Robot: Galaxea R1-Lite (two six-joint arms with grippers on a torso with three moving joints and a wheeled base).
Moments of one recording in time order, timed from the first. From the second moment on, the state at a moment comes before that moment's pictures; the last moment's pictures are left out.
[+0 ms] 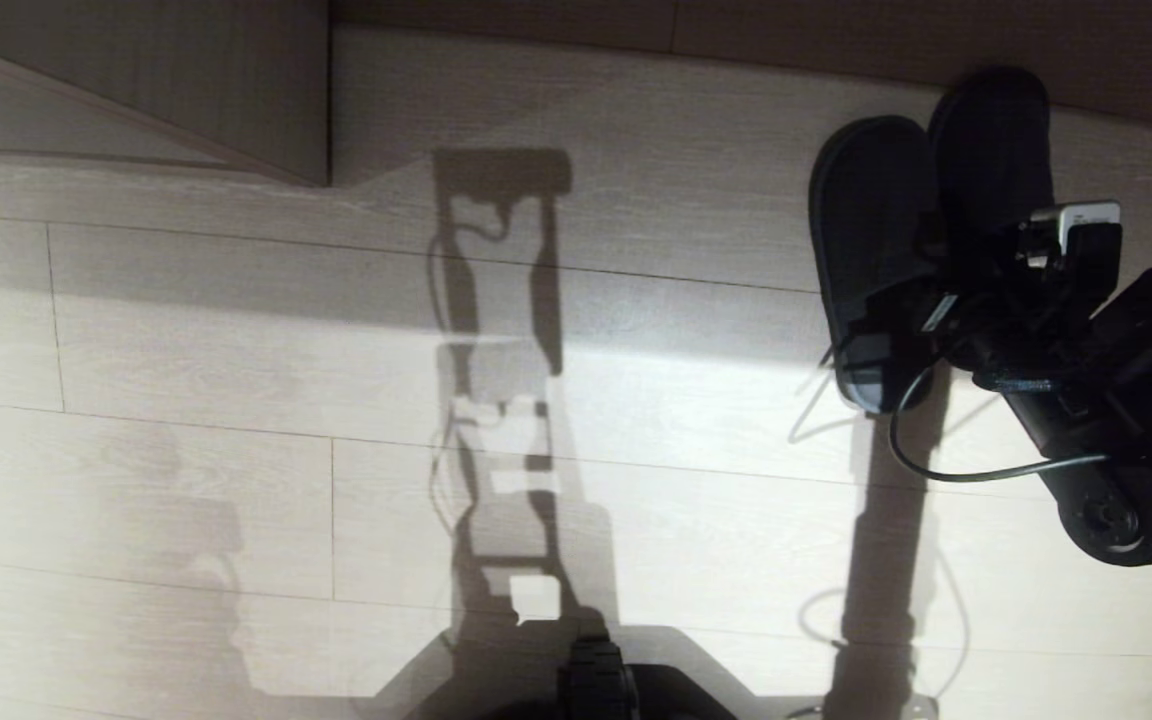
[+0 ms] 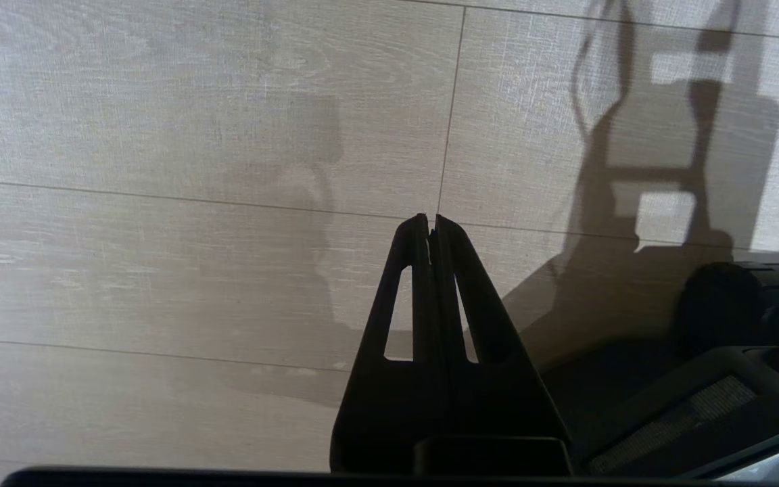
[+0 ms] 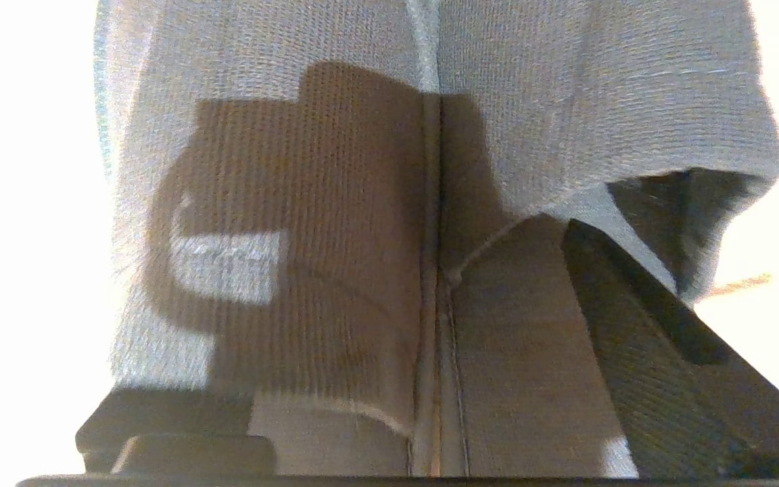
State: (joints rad) left arm 0.00 0.00 0.00 -0.01 0.00 -0.01; right arm 0.04 1.88 -0.80 -1.50 -0.05 -0.13
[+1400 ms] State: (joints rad) left arm 0.00 0.00 0.00 -0.01 0.00 -0.01; right arm 0.05 1.19 -0.41 -1.12 0.02 -0.16
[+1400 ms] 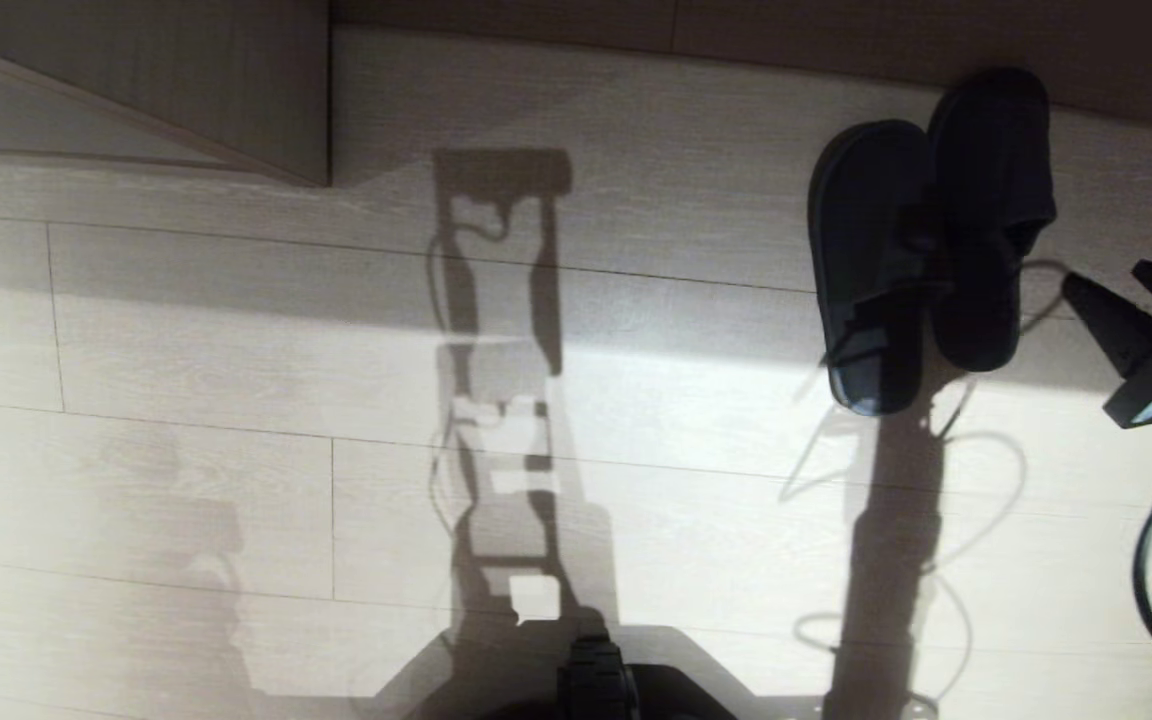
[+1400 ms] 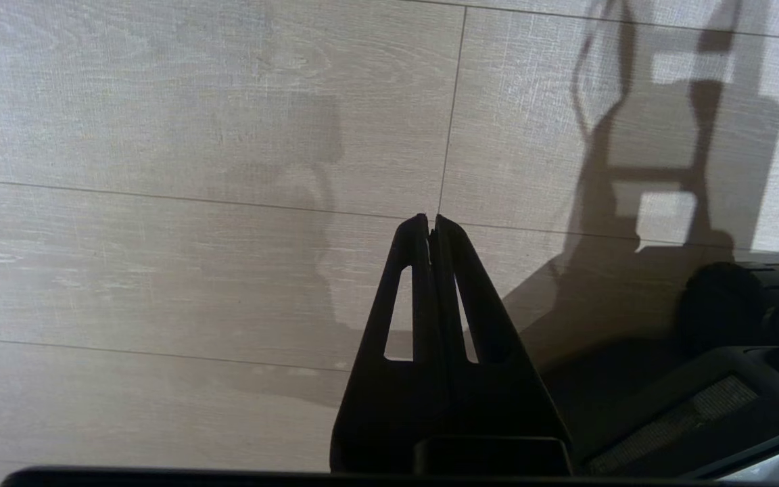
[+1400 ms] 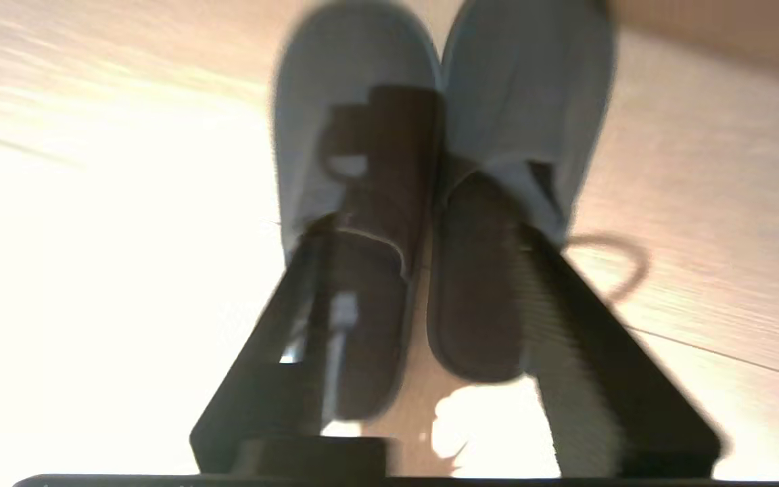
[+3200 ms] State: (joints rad) left arm 0.00 0.00 0.00 -0.01 0.00 -0.01; right arm 0.00 0.00 0.00 0.00 0.02 -0.05
